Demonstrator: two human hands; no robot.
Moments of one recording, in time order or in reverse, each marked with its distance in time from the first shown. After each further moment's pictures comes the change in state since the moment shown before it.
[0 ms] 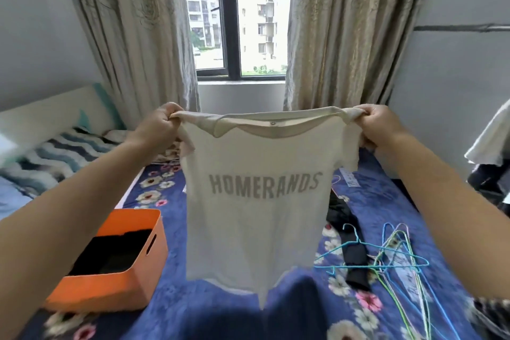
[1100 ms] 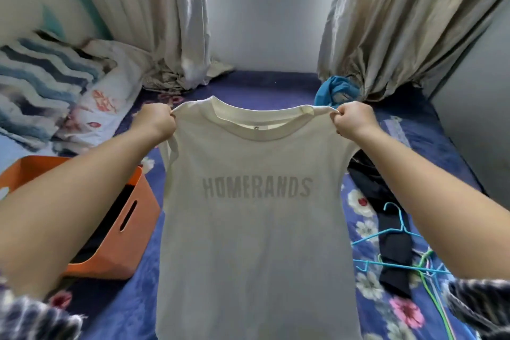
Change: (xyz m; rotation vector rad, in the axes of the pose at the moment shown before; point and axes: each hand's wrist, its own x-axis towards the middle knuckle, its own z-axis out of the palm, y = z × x) left_hand 0.181 -0.246 0.130 0.746 -0.142 -0.310; right_hand 0.170 0.167 0.239 -0.687 -0.324 0.000
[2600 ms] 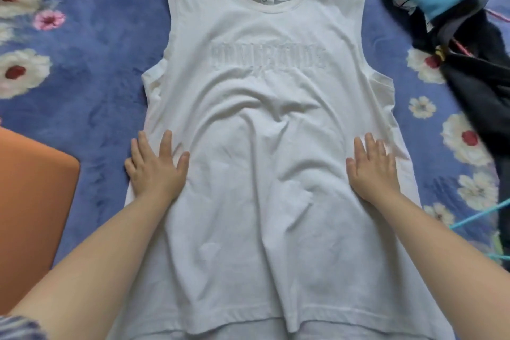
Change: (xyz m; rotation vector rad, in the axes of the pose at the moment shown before) left_hand 0.019 -0.105 0.436 0.107 -0.284 -0.147; right_hand -0.006 0.181 0.410 -0.417 -0.453 0.183
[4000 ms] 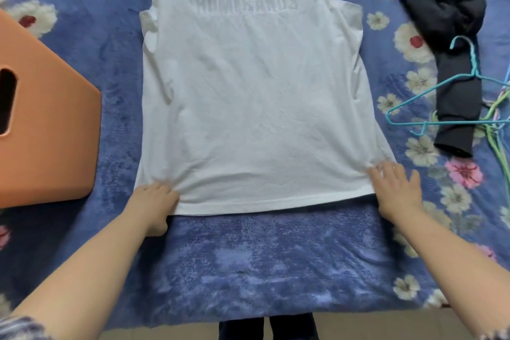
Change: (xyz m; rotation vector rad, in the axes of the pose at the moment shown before) left_hand -0.184 -0.104 -0.020 0.777 -0.565 0.646; right_hand -0.244 0.077 0.045 -0.578 -0.192 0.004
